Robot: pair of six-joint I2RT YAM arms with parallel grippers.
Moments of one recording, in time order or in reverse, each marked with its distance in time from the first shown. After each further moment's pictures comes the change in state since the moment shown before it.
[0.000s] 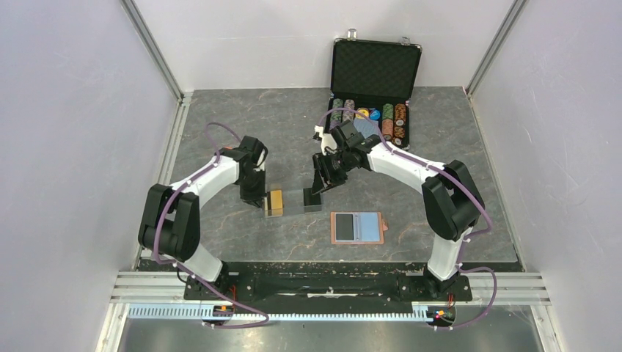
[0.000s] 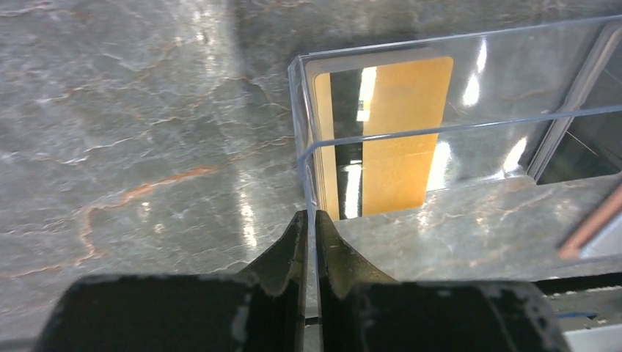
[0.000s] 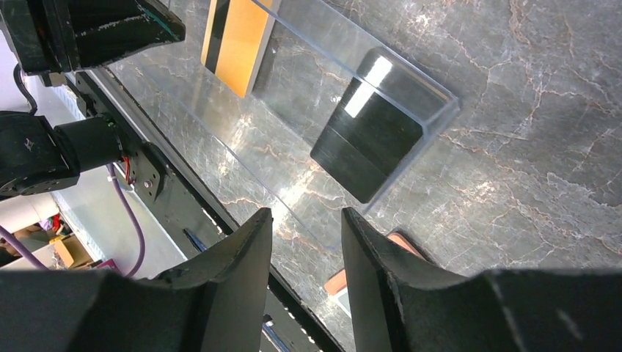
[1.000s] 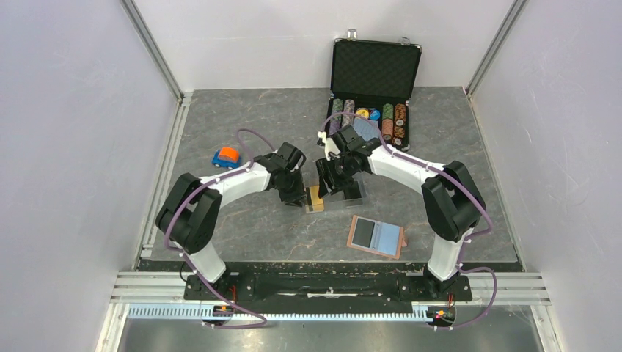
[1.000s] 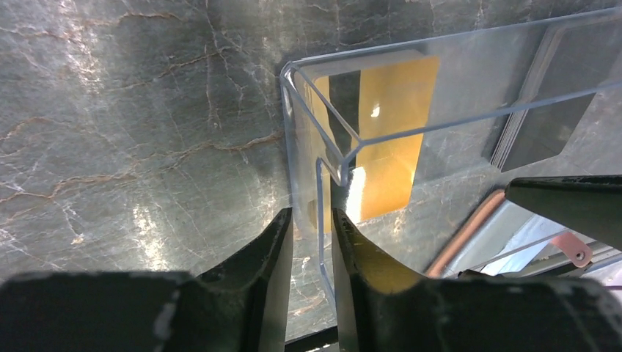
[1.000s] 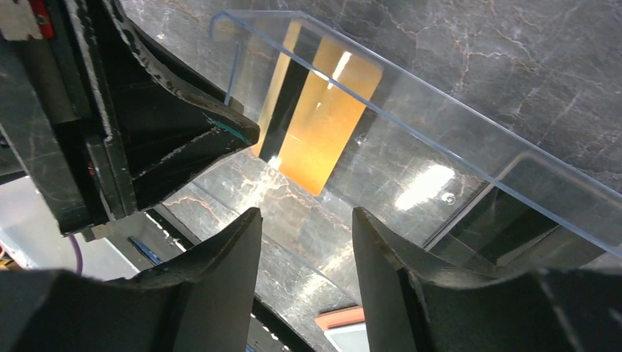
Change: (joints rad) left arm -0.288 0.114 0.029 0.302 0.089 -0.428; right arm -0.003 -0.010 -0.043 -0.035 0.119 -0.054
